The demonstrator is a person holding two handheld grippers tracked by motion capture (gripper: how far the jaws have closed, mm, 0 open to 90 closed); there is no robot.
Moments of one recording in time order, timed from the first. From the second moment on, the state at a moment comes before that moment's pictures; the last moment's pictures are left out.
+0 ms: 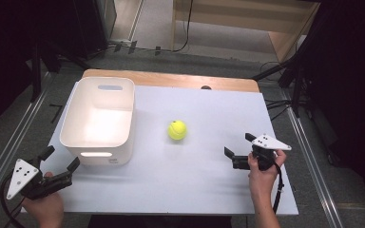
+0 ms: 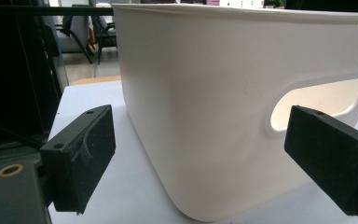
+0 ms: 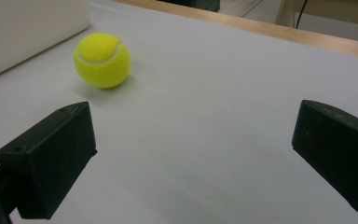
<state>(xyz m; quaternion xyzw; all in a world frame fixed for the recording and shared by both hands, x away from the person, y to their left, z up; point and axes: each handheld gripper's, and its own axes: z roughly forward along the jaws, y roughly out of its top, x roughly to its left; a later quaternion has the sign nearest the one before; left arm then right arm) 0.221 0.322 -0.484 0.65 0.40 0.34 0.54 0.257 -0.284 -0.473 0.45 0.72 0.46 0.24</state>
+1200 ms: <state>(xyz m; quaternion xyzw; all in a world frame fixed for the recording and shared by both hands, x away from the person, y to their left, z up) 0.222 0.322 -0.484 0.65 0.41 0.34 0.54 0.303 -0.246 -0.456 0.42 0.75 0.45 0.22</state>
